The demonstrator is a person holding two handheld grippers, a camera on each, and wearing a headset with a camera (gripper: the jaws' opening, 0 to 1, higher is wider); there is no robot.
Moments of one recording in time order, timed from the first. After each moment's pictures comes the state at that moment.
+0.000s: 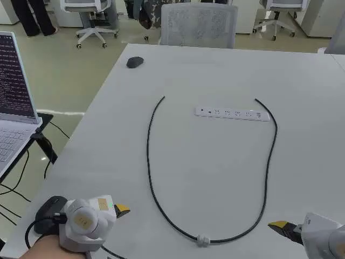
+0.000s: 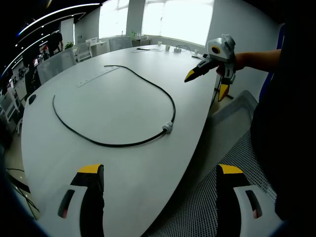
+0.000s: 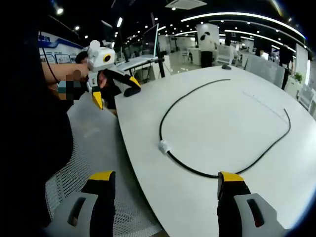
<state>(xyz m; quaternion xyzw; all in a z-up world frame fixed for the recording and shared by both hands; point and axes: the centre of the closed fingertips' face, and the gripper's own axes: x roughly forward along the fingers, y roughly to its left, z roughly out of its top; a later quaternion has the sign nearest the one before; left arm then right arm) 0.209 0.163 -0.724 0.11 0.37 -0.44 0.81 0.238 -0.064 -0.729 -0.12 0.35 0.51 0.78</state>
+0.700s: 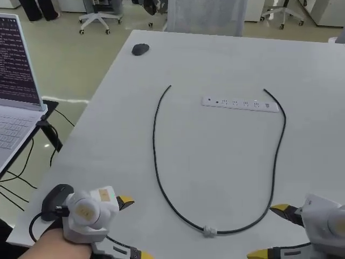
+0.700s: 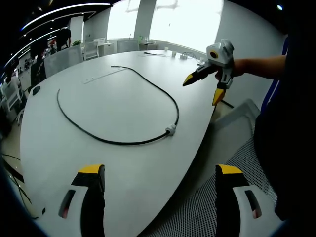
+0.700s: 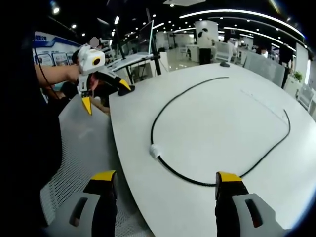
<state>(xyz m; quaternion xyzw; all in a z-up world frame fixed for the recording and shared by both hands) 0.212 0.166 -0.728 0.08 0.37 -0.43 0.82 0.254 -0.048 -0.735 -0.14 0.36 0.51 0.77</state>
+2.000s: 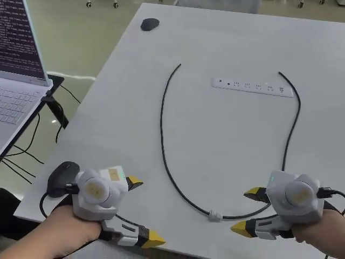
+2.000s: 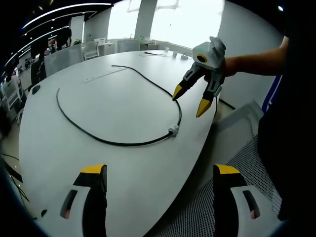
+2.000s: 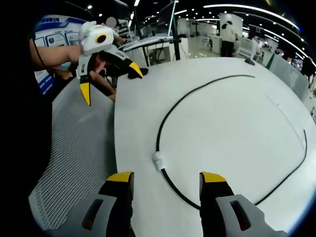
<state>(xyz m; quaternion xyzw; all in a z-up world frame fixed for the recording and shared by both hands) 0.220 0.164 -0.735 0.08 0.37 -0.43 0.82 0.264 0.004 -0.767 -0.21 0.38 0.56 0.70</state>
